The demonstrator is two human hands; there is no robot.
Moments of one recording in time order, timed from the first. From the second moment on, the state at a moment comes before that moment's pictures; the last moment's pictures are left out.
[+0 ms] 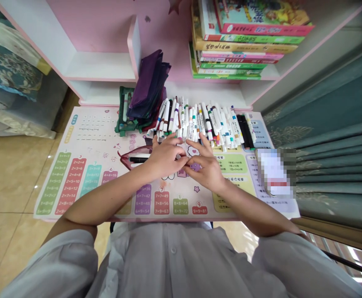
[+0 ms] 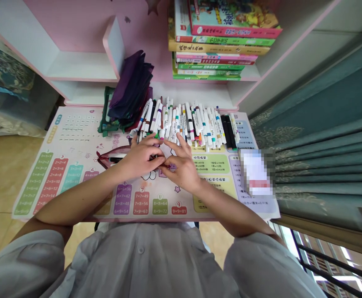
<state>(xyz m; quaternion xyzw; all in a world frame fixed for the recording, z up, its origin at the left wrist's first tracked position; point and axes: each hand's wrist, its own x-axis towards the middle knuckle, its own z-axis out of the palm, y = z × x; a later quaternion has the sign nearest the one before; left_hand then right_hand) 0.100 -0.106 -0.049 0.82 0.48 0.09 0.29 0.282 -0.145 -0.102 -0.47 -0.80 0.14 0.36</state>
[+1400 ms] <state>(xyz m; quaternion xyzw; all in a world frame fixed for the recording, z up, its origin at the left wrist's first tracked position) 0.078 -0.112 -0.033 0.80 0.51 0.10 0.30 0.290 -0.140 -0.112 -0.43 -0.79 0.13 0.41</state>
